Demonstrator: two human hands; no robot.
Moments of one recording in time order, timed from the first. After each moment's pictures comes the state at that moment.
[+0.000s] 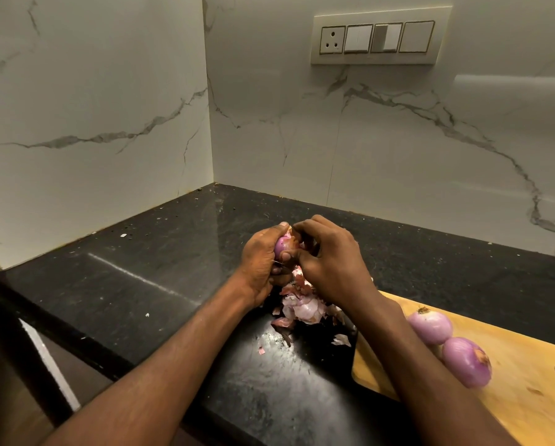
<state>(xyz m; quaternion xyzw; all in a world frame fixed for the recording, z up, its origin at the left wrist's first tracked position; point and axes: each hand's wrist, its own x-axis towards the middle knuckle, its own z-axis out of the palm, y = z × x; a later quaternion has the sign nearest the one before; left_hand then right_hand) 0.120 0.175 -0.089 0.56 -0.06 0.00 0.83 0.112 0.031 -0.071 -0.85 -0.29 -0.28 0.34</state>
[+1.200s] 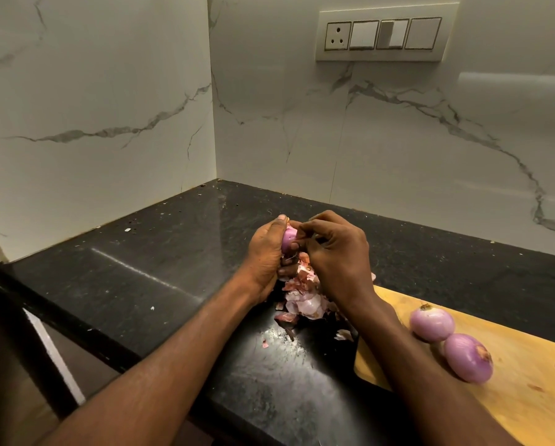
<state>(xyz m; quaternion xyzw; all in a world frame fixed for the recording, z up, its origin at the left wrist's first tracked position) 0.124 0.171 -0.092 0.55 -0.07 0.03 0.83 0.109 0.035 -0.076 -0.81 -0.23 -0.33 0.42</state>
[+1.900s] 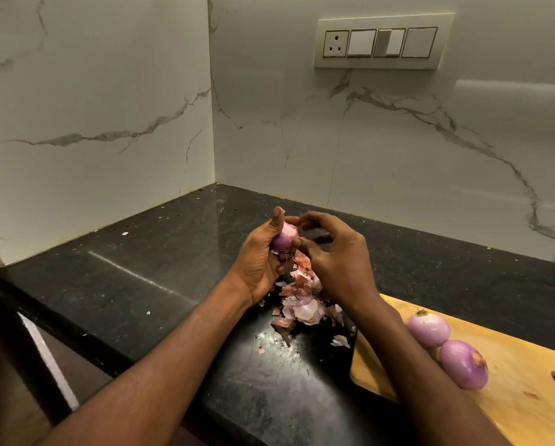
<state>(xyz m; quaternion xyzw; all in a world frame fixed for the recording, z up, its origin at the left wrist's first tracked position) 0.126 0.180 -0.087 0.49 -0.09 -0.01 0.87 0.111 0.029 -0.070 -0.83 -0.22 -0.28 0.43</state>
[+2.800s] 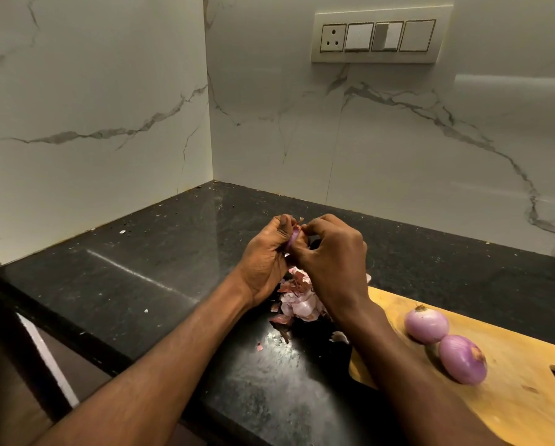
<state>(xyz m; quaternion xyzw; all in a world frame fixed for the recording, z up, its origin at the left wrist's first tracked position) 0.128 0.174 -0.098 0.46 -0.16 -0.03 0.87 0.106 0.040 -0.078 -0.82 -0.19 -0.38 0.37</state>
